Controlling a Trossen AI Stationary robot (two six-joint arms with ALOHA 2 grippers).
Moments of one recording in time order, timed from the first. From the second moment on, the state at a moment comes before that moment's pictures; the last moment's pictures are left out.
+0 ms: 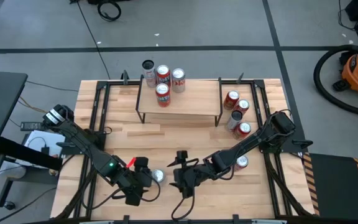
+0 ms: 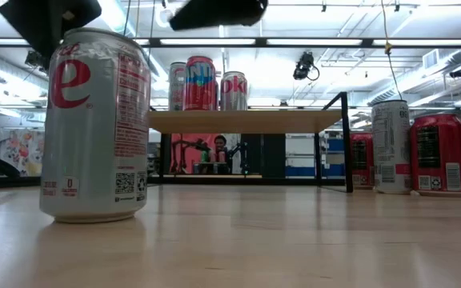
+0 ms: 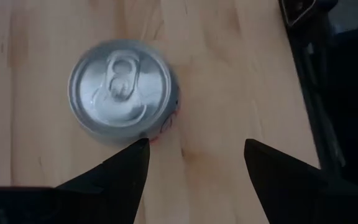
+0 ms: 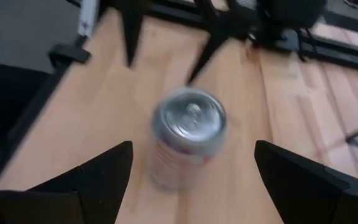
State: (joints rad) left arm -0.71 1.54 1.12 -0.62 -0.27 -0.51; right arm 0.48 1.93 1.42 -0.12 0.39 0.06
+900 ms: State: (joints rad) left arm -0.69 1.69 1.12 -0.73 -0.49 -0.61; right arm 0.42 2.01 1.42 -0.03 0.40 -0.04
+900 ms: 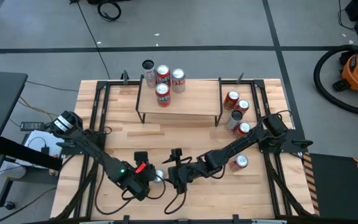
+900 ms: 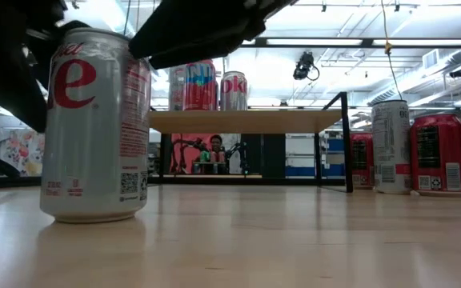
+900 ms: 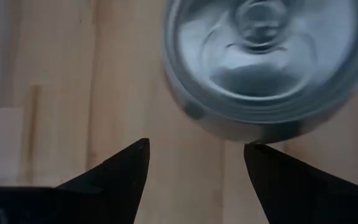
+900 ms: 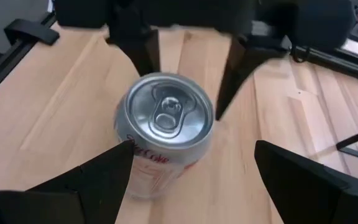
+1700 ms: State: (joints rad) left arm -0.71 1.69 1.12 -0.69 -0.40 -0.63; right arm 0.41 1.98 1.42 -0.15 0.24 0.05
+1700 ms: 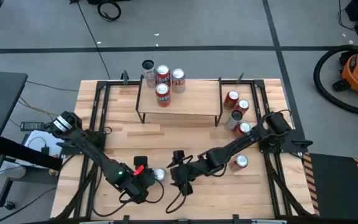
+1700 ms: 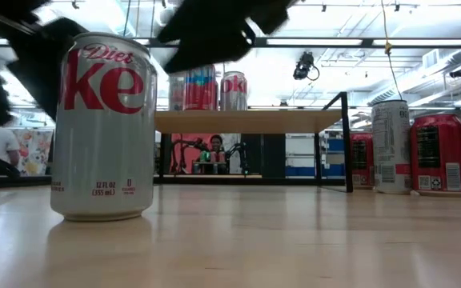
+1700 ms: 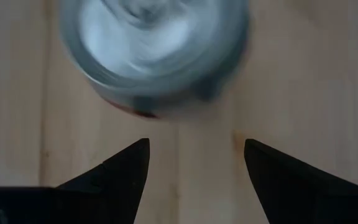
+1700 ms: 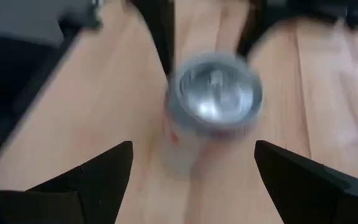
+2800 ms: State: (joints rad) left arm -0.74 1.70 1.12 -0.64 -0.38 -0.64; right arm 0.33 2.02 1.42 -0.24 0.43 0.00
